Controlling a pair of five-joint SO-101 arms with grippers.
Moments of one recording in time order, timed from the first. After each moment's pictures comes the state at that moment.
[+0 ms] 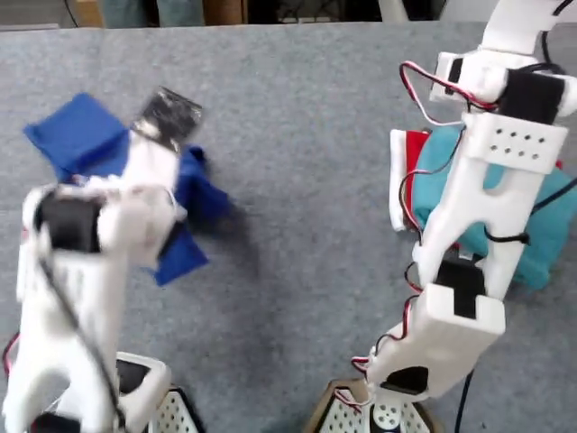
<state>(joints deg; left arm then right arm) 9.3 -40.5 7.8 100.6 -19.9 13.4 15.0 -51.8 94.2 1.1</state>
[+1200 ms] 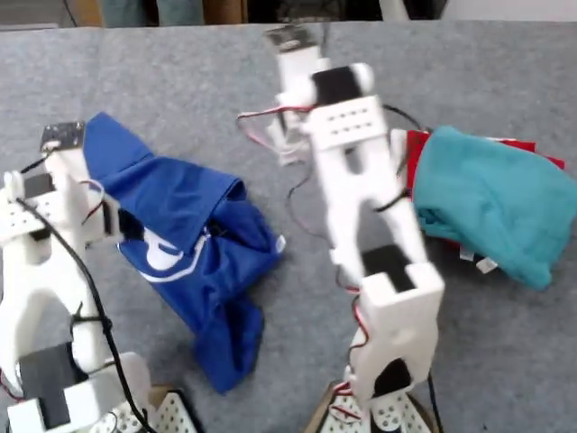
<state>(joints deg) -22.9 -14.5 29.5 72.6 -6.9 -14.3 23.8 -38.3 99.9 3.5</state>
